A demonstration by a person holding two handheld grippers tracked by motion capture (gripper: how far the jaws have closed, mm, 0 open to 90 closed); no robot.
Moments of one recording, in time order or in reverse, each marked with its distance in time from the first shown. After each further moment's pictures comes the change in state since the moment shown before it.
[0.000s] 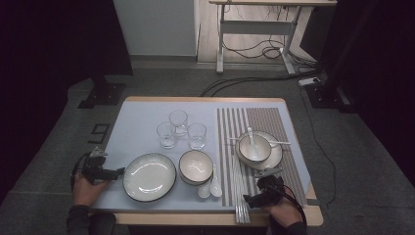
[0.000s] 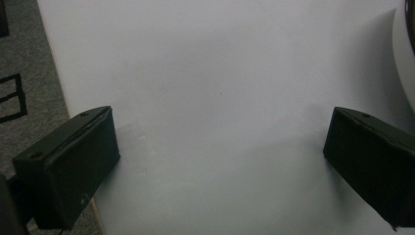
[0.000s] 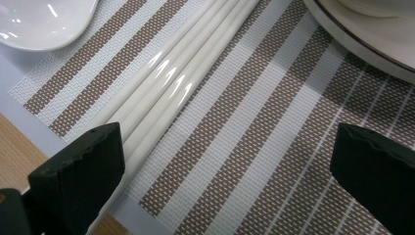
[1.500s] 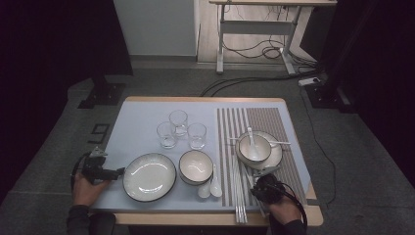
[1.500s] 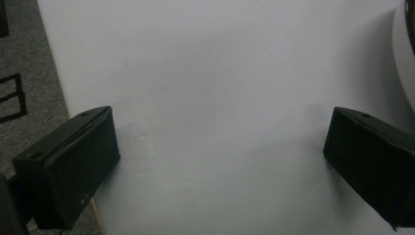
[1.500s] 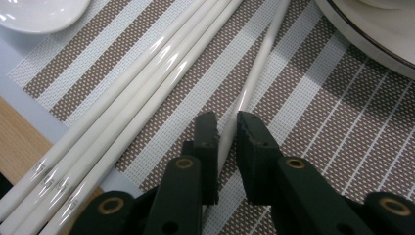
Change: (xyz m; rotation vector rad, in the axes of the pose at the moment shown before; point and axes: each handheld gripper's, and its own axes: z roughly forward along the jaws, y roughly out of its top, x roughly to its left) left arm 0.000 0.000 0.000 0.000 0.000 0.000; right arm 0.000 0.006 -0.003 0.069 0.001 -0.032
